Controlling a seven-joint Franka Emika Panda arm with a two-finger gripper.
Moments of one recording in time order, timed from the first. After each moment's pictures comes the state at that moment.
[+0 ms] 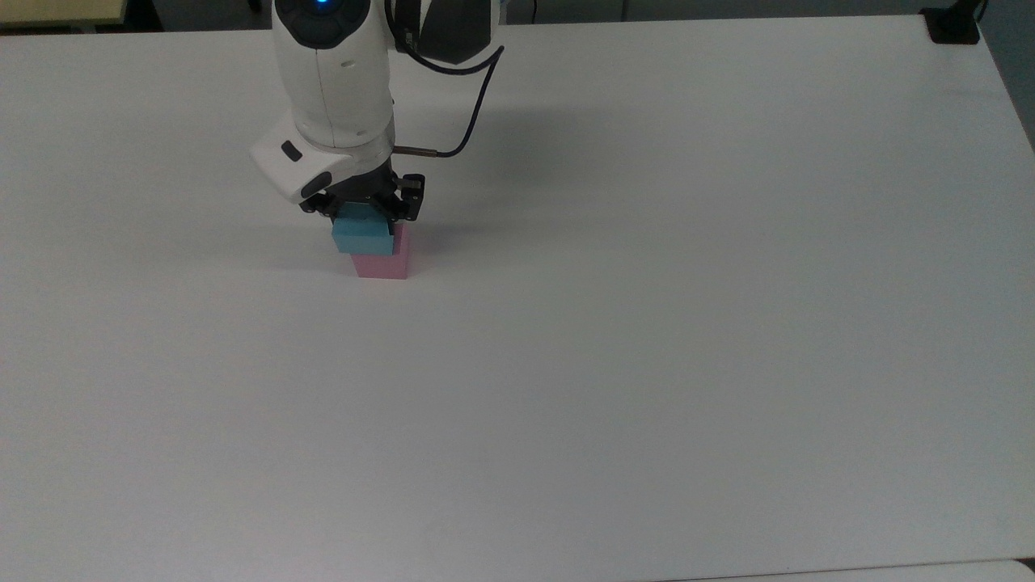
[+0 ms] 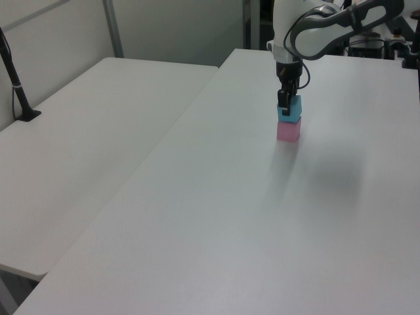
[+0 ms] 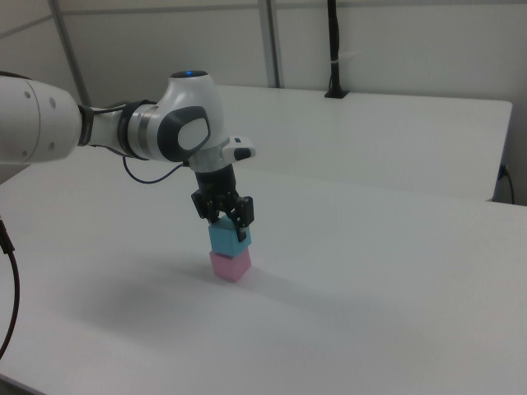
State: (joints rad) arm 0.08 0.31 -0.17 -1.76 -0.05 2.05 -0.04
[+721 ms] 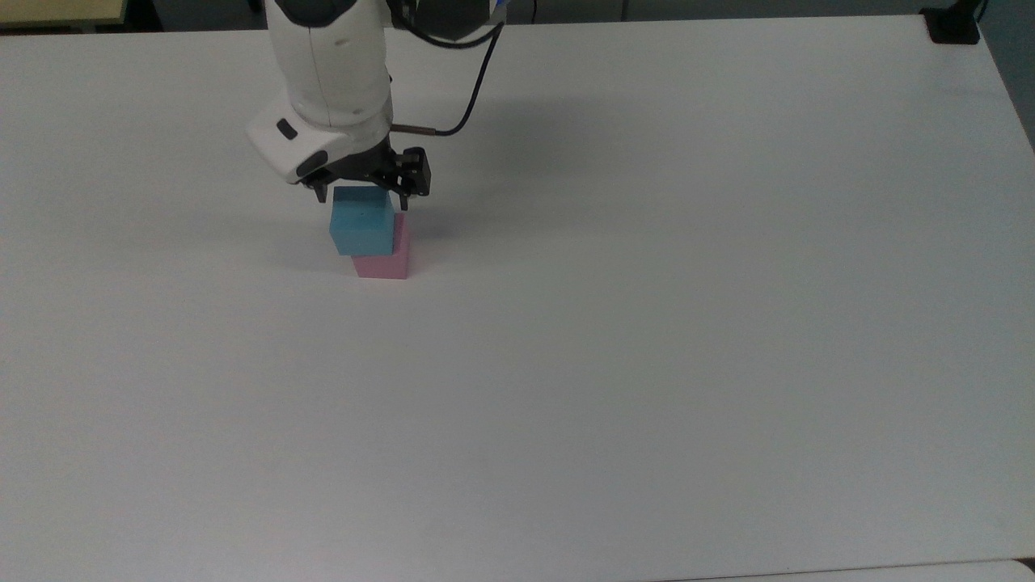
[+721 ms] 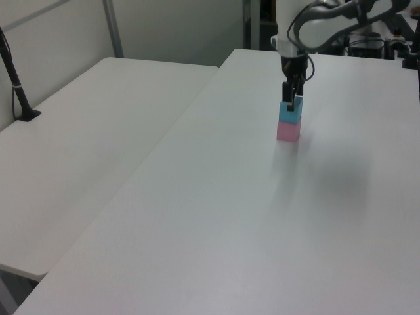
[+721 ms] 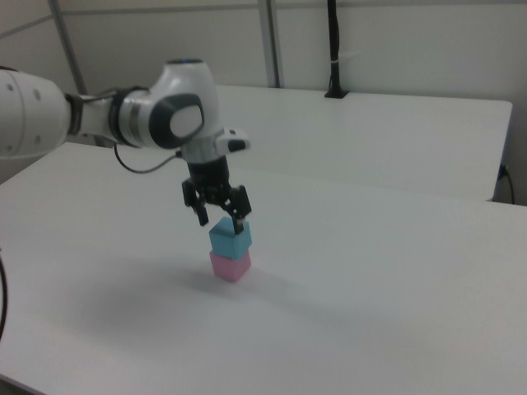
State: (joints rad) arm 0.08 0.25 -0.17 -1.76 -0.05 1.96 -0.02
